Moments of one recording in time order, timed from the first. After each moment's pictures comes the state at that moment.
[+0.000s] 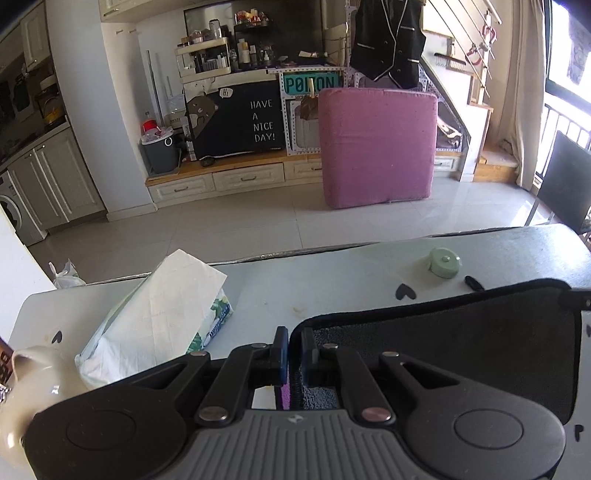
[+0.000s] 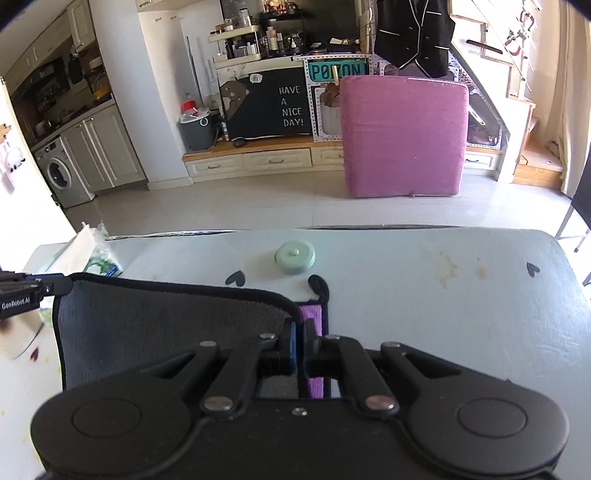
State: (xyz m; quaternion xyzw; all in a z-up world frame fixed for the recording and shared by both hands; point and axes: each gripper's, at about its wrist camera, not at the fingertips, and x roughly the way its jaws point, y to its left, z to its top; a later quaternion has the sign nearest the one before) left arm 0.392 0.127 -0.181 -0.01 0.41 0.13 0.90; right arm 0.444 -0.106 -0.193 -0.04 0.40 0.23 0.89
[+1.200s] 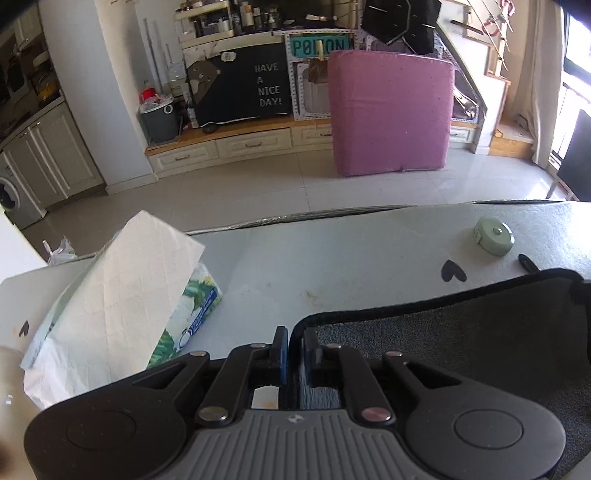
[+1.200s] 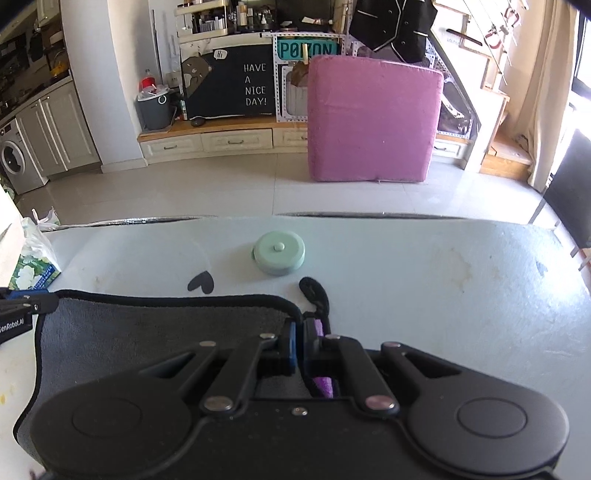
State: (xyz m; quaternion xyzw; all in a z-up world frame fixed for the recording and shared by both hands) left arm 0.445 0.153 -0.247 -0.02 0.45 0.14 0.88; right arm 0.486 -0.039 -0.240 -0.07 0.42 0.15 0.89
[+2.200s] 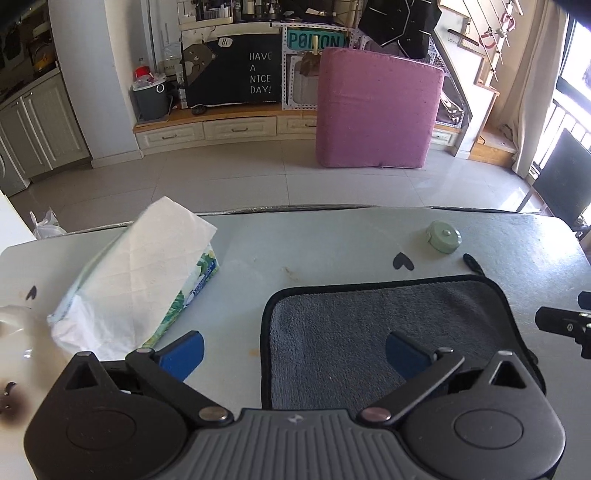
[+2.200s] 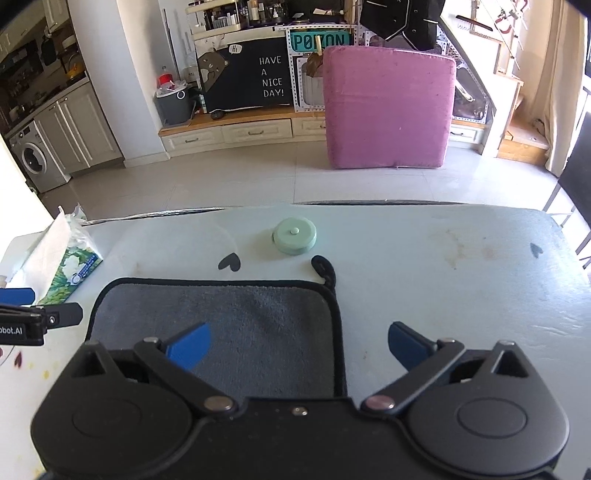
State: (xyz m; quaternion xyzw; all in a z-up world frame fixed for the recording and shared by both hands) left arm 0.397 0.145 -0.188 -0.07 0.47 0.11 0.87; right arm 0.456 -0.067 -0.200 -0.06 0.45 0.19 0.87
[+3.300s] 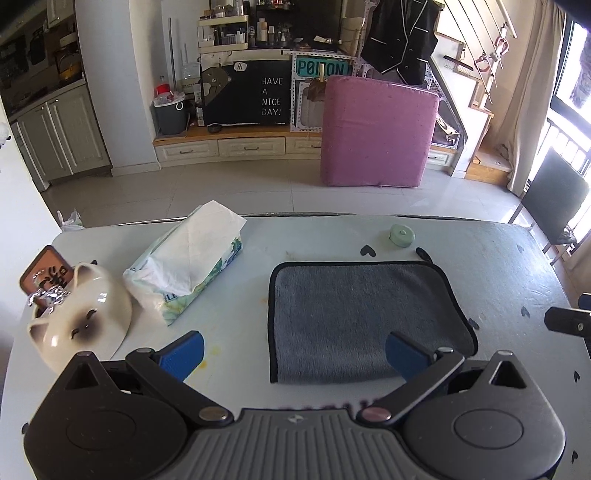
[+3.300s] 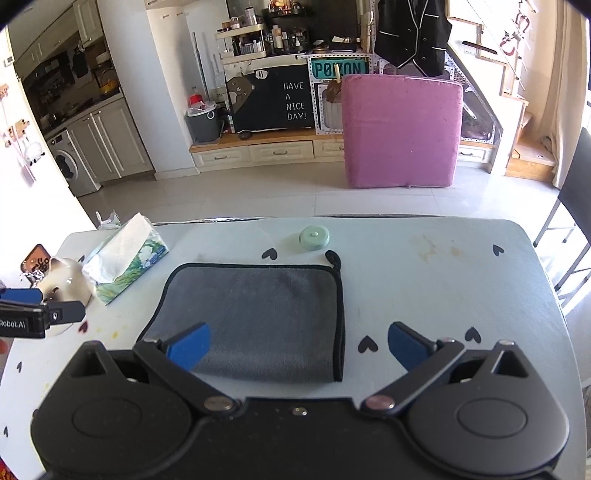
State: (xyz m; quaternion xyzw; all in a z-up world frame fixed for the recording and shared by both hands) left arm 0.280 0.105 -0.097 -0.08 0.44 0.13 0.88; right arm 0.349 -0.124 -0.105 -0.04 0.42 0.23 0.88
